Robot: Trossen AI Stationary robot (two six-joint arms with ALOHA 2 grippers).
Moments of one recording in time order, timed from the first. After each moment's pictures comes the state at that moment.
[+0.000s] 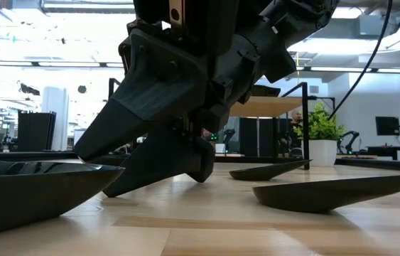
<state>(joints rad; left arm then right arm) -0.85 1.00 0.59 0.56 -0.45 -0.47 0.34 2.20 1.36 0.17 -0.29 0.63</state>
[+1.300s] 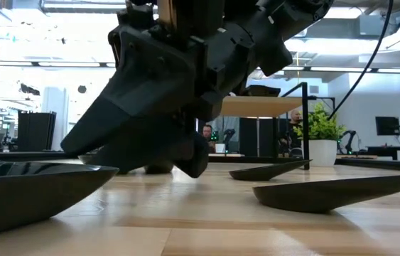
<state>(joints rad) -0.85 1.00 0.59 0.56 -0.45 -0.47 0.34 2.20 1.41 0.15 -0.29 0.66</state>
